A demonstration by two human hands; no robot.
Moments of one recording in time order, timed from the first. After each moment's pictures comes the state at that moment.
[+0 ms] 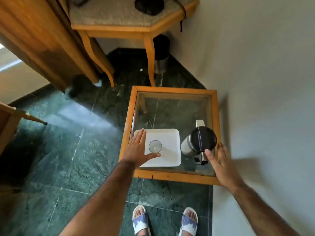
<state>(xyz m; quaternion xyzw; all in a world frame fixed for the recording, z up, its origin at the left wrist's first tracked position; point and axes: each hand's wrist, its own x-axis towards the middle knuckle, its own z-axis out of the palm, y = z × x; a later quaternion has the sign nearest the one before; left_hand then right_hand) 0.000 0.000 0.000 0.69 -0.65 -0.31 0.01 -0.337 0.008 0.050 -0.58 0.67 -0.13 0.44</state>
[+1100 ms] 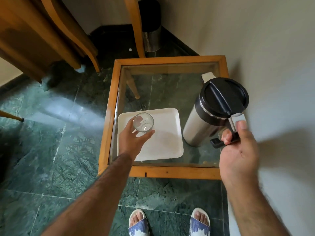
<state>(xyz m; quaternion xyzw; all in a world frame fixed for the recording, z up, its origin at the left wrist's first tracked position) -0.032 -0.002 -0.153 0.74 -0.37 -0.41 0.39 -0.302 0.019 -0.056 -0.27 0.52 -0.64 0.50</state>
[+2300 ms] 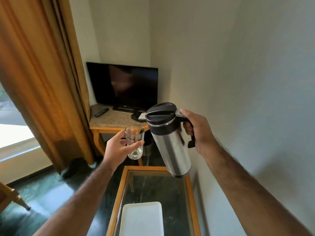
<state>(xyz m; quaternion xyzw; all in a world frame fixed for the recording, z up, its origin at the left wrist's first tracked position) -0.019 -0.030 0.416 0.60 -0.56 -0.30 0.49 -0.295 -0.060 0.507 -0.53 0.42 -0.55 0.49</state>
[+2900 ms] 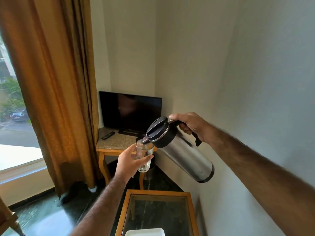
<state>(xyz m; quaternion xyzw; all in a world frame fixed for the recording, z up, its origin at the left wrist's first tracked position) -0.016 0.006 0.475 0.58 -0.56 -0.28 0.52 -0.265 -0.040 0.648 -0.67 0.46 -0.37 0.45</state>
